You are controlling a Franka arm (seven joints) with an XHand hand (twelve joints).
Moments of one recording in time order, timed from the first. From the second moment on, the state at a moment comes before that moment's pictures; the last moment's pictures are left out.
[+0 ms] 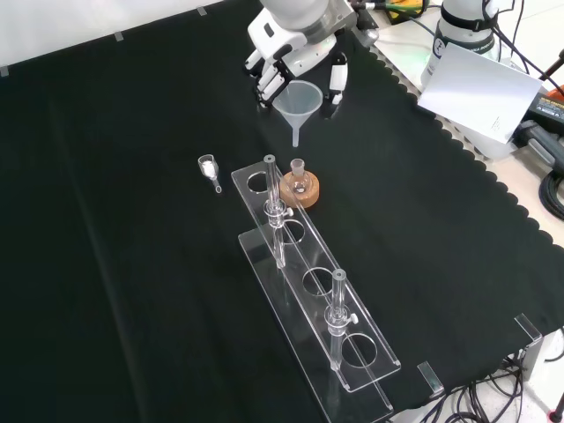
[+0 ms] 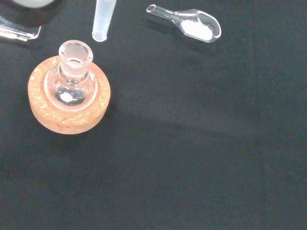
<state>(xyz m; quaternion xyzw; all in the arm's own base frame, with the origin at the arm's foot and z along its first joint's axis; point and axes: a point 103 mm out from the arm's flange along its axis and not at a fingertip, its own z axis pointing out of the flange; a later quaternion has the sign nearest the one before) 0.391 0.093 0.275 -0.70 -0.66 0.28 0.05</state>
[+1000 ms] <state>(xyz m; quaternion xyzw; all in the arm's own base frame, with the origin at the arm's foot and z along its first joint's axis) 0.383 0.133 0.303 -0.66 -0.71 0.24 0.02</state>
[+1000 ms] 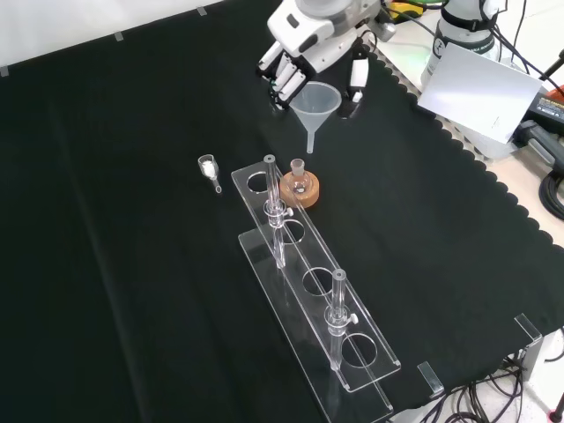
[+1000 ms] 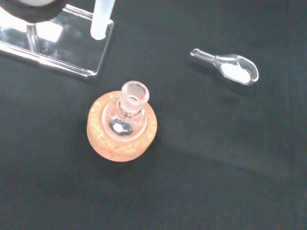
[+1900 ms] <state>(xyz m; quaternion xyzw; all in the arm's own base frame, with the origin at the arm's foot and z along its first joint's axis) 0.405 0.032 0.281 -0.74 -0.62 0.26 0.06</state>
